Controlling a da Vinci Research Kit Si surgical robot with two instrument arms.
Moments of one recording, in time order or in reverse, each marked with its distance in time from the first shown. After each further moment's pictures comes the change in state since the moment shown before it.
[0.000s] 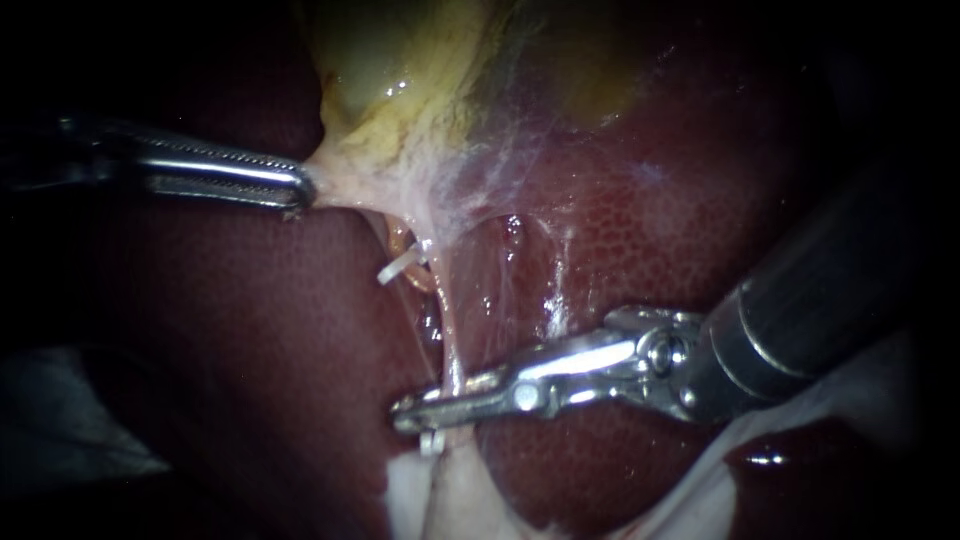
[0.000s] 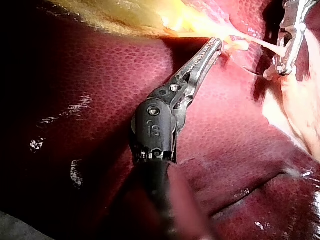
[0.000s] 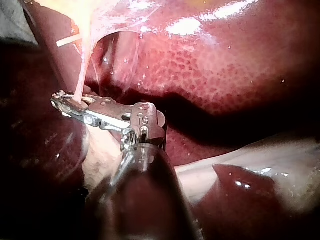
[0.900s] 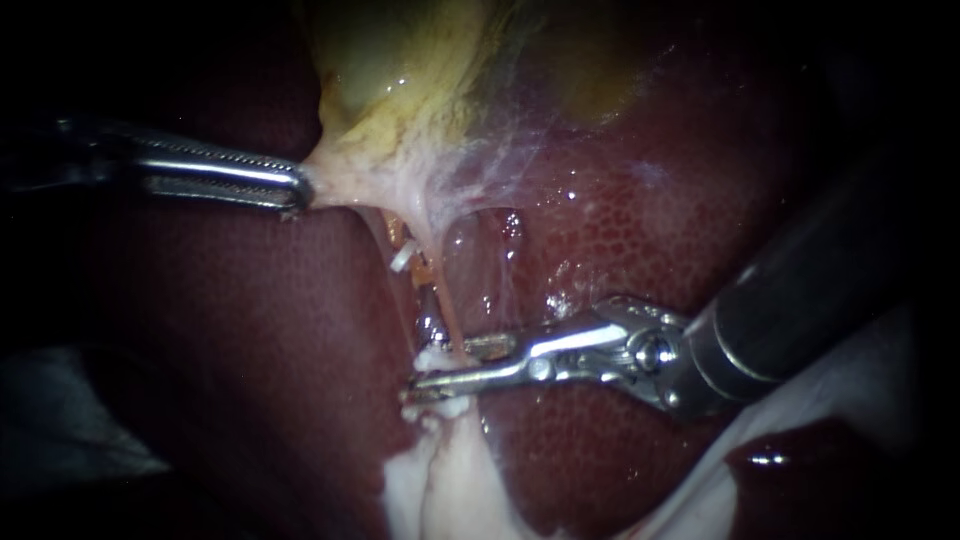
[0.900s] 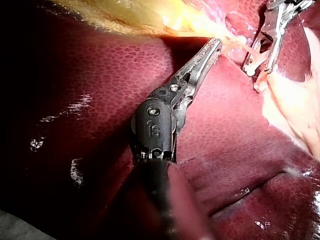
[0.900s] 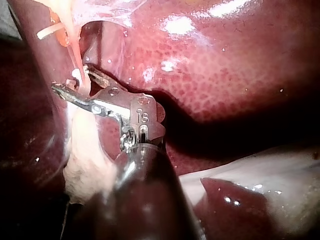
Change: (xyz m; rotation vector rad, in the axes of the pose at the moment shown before) right arm -0.001 0.006 0.000 -0.146 0.057 -0.177; left arm 0.000 0.000 0.000 -0.001 0.000 0.000
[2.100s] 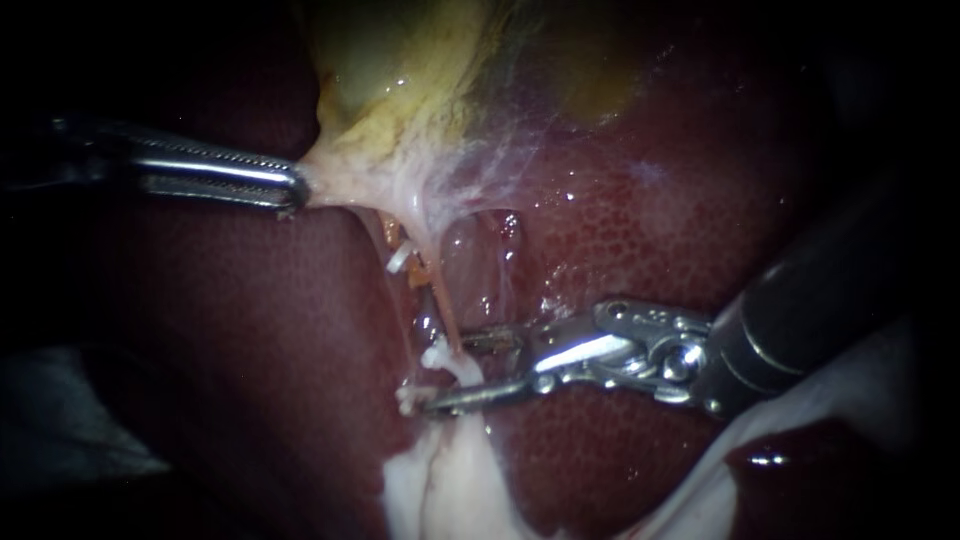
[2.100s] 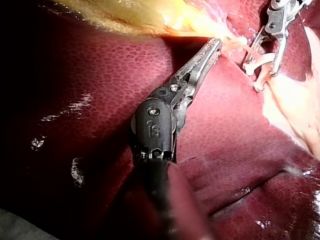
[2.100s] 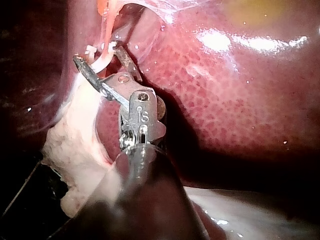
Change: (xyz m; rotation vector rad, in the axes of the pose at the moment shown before) right arm 0.000 -0.002 0.001 0.009 -0.114 -0.316; left arm 0.000 0.000 0.000 -0.002 0.000 0.000
